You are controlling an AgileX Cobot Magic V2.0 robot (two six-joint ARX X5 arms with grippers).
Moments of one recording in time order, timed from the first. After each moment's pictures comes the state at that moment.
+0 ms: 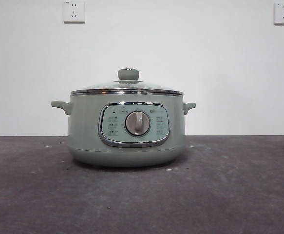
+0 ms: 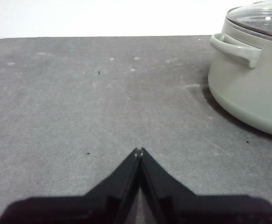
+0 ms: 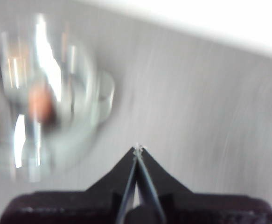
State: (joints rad) left arm 0.09 0.07 0.02 -0.16 0.13 0.00; right arm 0.44 1.28 1.84 -1.15 0.20 -0.01
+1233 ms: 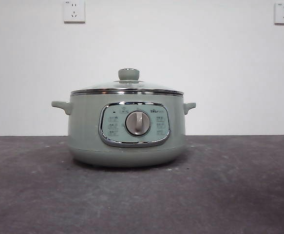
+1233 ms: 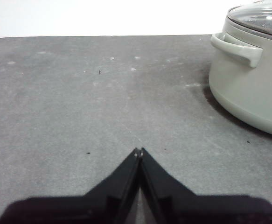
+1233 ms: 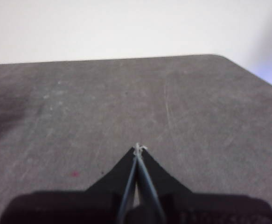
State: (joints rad) left arm 0.09 0.07 0.02 -0.16 0.13 0.00; right arm 0.01 0.03 0.03 -0.13 0.13 0.01
